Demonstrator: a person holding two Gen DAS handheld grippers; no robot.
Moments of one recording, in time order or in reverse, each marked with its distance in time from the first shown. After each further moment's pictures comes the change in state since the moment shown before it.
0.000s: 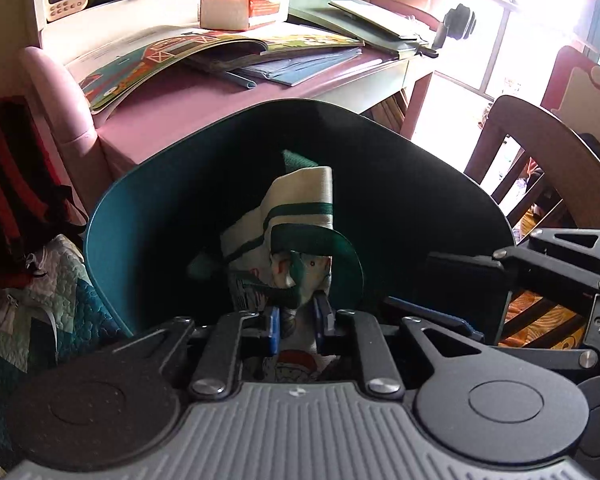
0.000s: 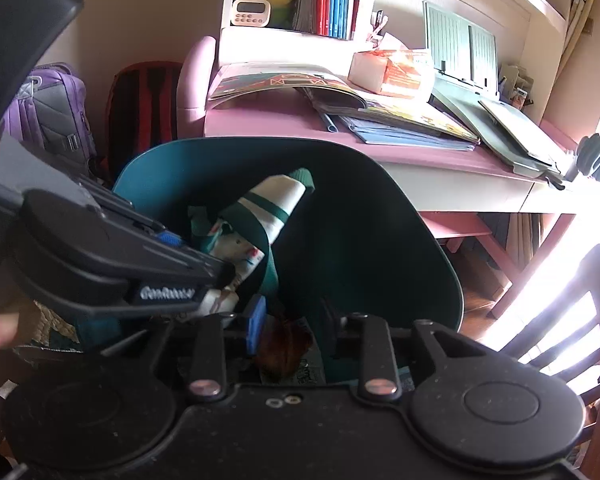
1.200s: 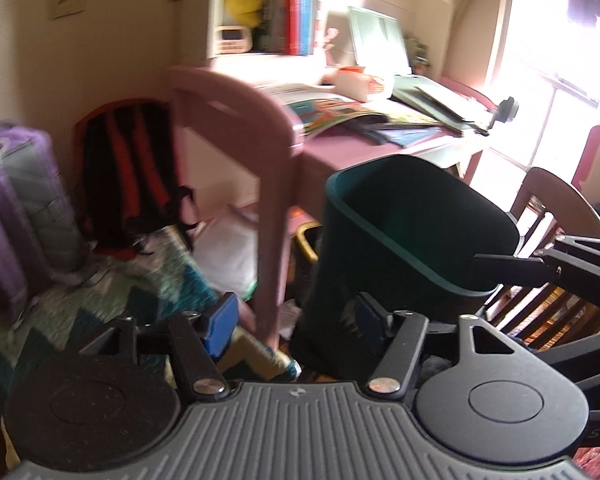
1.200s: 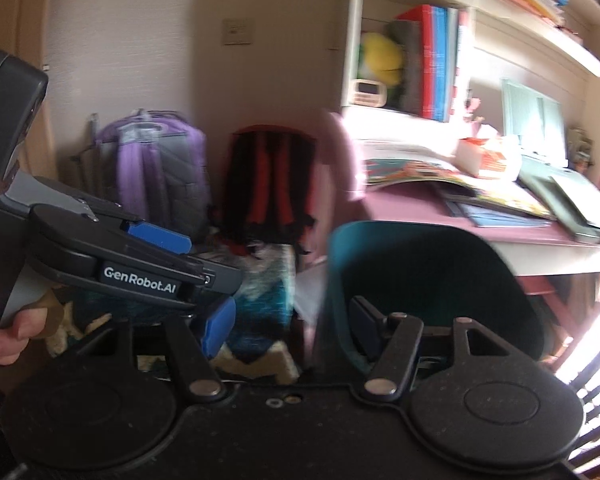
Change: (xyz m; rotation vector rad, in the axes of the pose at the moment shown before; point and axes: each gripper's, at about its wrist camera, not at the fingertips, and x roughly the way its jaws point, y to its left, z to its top) left arm -0.170 0.103 -0.108 -0.179 -0.197 0.144; right arm -0.092 0.110 0.005 -0.090 -0.169 0.258
